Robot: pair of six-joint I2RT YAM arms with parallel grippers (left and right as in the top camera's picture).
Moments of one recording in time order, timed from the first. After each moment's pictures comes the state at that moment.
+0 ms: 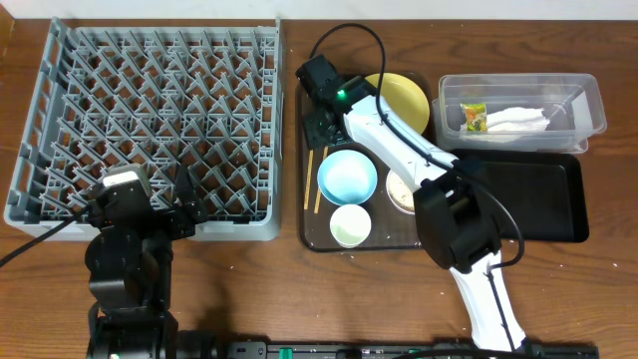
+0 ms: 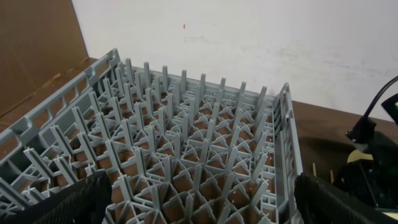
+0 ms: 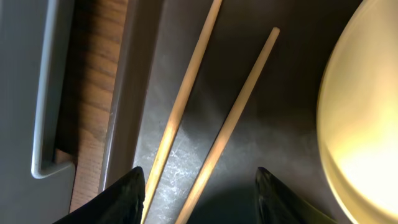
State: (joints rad) left arm 0.06 0.51 0.68 -0.45 -0.11 -0.14; right arm 0.61 2.33 1.98 -0.89 0.00 0.39
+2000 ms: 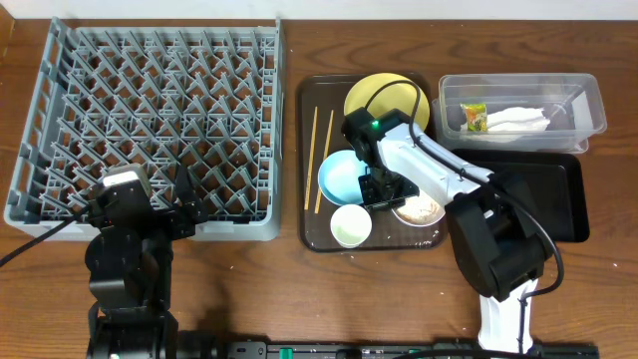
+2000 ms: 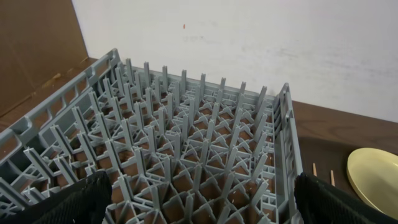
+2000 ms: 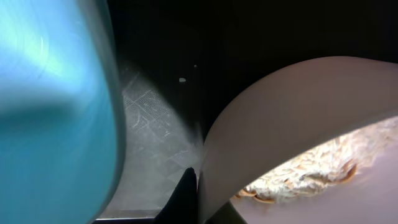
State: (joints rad) left arm 0.06 0.51 0.68 -0.45 -0.11 -0.14; right arm 0.56 2.09 1.49 -1.18 0.07 0.39
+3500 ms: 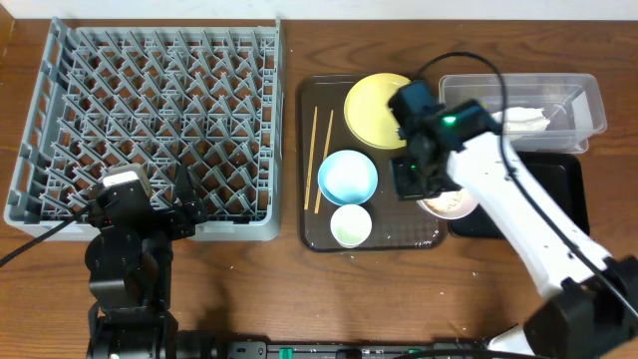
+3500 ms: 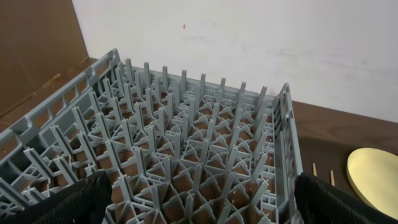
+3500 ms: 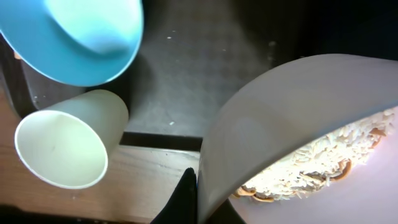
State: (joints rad) left arm 0.06 0.51 0.68 -0.45 -0.11 -0.14; right arm 0.45 1.67 1.48 -1.32 0.00 0.37
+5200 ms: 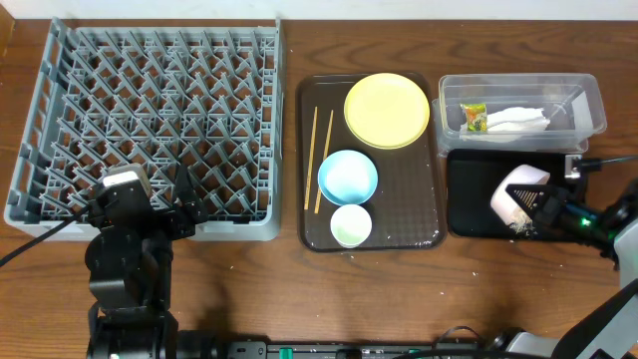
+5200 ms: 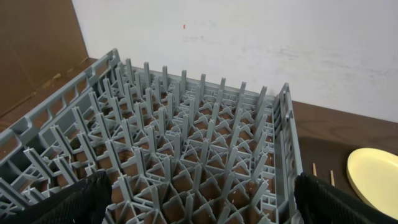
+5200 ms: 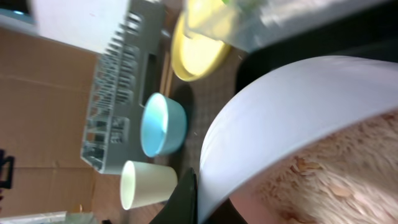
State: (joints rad) left arm 0.06 0.51 0.68 -0.45 -0.11 -0.14; right arm -0.68 1.49 0.84 -0.80 -1.15 -0.31
